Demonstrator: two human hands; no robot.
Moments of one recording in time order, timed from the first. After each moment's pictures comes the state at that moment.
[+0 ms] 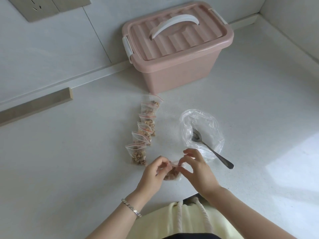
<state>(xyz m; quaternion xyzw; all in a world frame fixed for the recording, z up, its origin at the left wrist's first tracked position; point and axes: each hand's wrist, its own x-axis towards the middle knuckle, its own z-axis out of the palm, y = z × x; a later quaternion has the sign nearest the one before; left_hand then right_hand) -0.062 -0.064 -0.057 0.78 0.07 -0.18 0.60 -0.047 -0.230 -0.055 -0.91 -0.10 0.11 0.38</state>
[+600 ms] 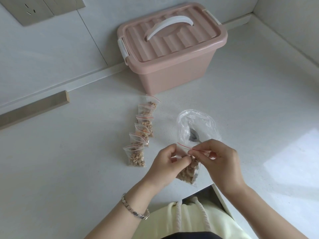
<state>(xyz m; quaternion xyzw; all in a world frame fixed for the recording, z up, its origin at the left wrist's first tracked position) -0.032 -0.101 0.027 0.69 0.09 -0.24 0.68 -0.035 -0.243 0.050 -0.84 0.01 0.00 0.55</state>
